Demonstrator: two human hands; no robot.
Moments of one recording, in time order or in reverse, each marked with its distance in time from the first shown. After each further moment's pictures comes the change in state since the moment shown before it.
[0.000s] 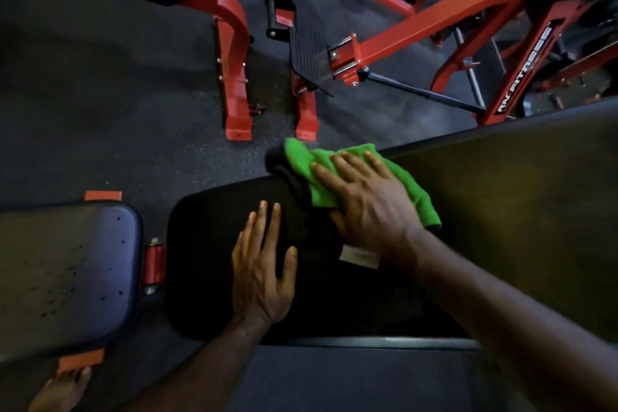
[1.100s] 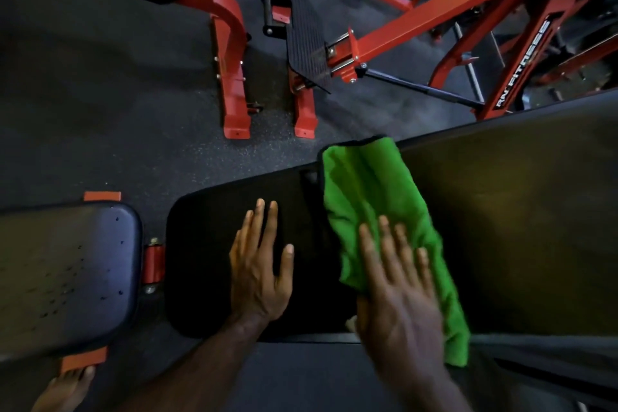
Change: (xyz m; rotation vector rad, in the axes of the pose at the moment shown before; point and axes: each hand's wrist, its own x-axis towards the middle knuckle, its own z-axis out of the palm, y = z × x) left_hand 0.000 0.003 0.001 -0.014 0.035 0.019; right_hand -0.132 -0.066 0.007 0.240 0.052 0.444
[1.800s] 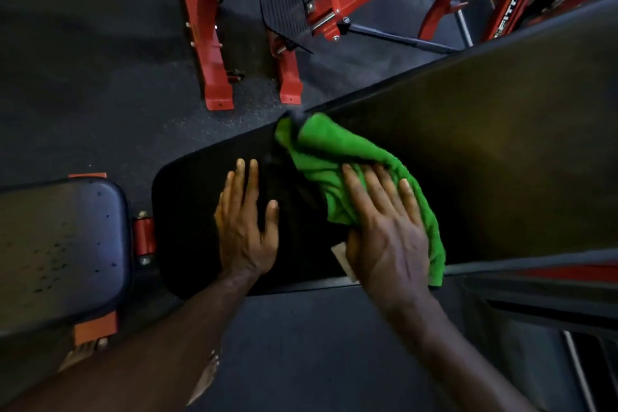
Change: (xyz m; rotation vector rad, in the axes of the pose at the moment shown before) left_hand 0.000 -0.001 0.002 0.007 0.021 0.010; right_hand 0.008 0.002 0.006 0.050 0.144 0.046
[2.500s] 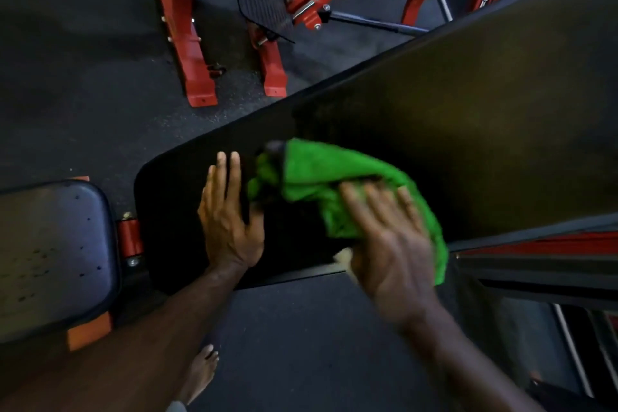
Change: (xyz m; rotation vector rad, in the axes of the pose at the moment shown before) left_hand 0.002 -0.004 0.001 -0.035 0.012 0.019; right_hand -0.034 0.023 -0.003 0.034 0.085 -0.059
